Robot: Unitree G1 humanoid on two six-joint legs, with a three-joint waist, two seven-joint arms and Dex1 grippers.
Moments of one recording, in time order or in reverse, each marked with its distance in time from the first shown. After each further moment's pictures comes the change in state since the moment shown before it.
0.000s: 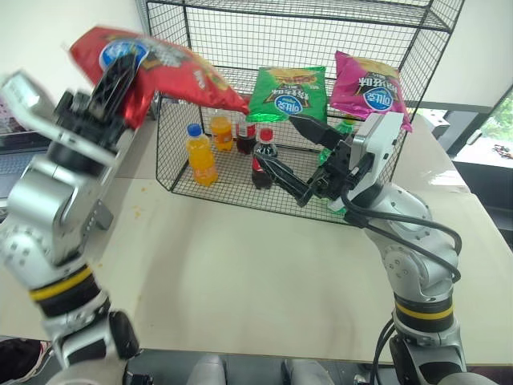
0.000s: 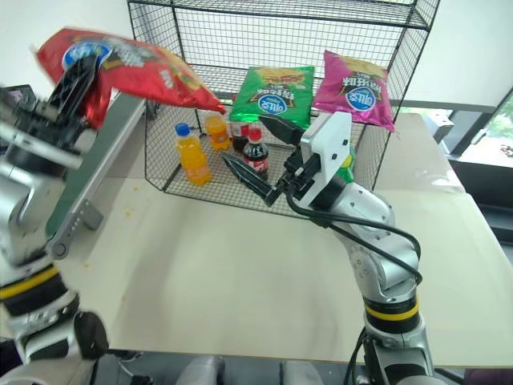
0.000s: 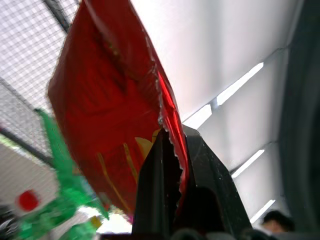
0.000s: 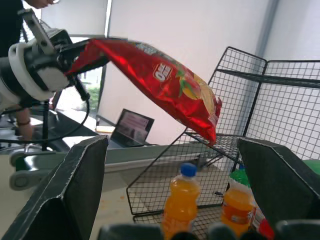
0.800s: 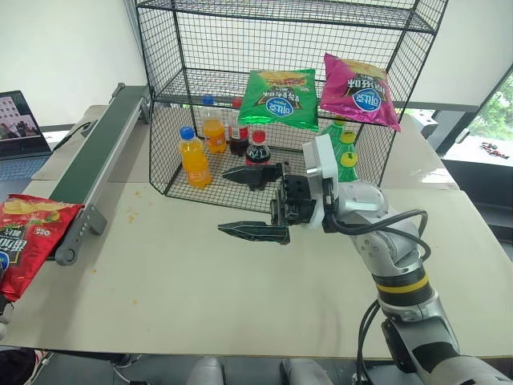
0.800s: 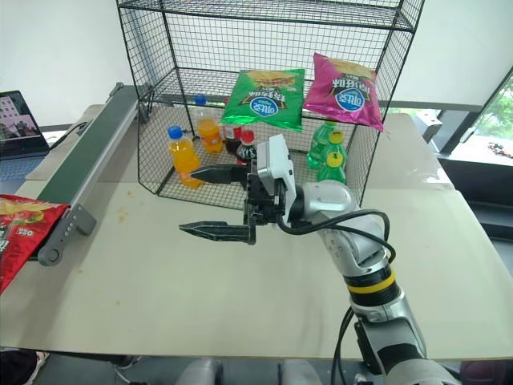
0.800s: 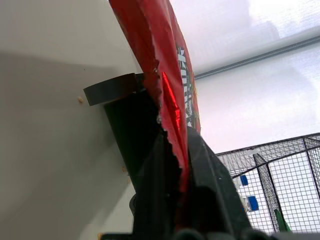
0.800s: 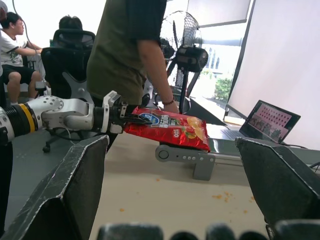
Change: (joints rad) left arm 1.047 0.075 0.513 0.177 0.136 -0.104 -0.251; right arm -0.148 0.000 0.156 0.265 0.137 -0.014 0.536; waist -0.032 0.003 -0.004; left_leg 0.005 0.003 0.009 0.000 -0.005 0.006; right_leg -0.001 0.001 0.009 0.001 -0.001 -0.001
